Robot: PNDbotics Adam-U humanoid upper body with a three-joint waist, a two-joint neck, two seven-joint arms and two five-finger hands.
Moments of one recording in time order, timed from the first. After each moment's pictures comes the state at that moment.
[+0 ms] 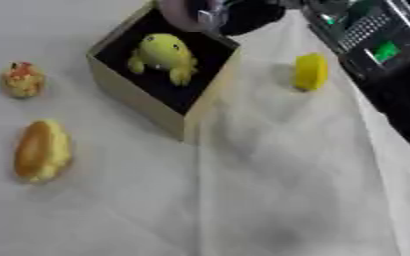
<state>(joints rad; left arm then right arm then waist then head) -0.27 0.45 0.03 -1.98 0.07 -0.16 0.46 -1.22 -0.57 0.47 -1.52 0.40 0.21 0.40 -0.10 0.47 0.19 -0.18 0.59</state>
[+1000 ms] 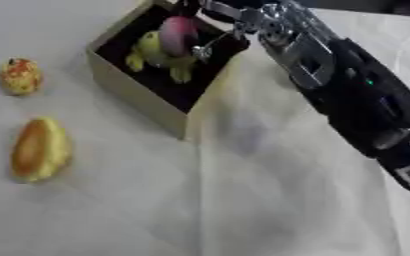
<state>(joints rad) -0.28 0.45 0.03 -1.98 0.07 -0.16 0.45 -1.22 -0.49 0.45 -1.19 0.57 -0.04 0.43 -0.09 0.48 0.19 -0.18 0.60</state>
